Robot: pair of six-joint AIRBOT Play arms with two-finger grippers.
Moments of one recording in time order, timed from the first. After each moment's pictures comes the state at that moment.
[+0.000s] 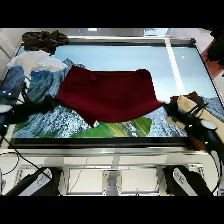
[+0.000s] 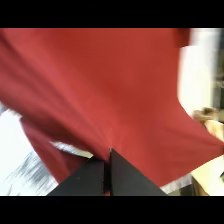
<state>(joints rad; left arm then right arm) 0.38 -1.05 0.78 0.42 -1.12 -0.97 -0.34 -0.86 0.47 -0.22 0.72 1.02</state>
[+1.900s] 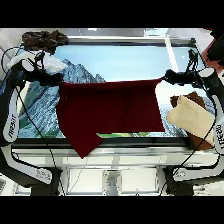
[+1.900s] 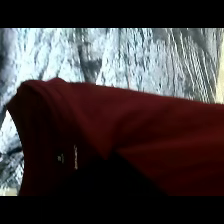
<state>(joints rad) 0.11 -1.68 1.57 1.20 -1.09 -1.40 -0.21 -1.52 1.36 -0.90 0.92 1.22</state>
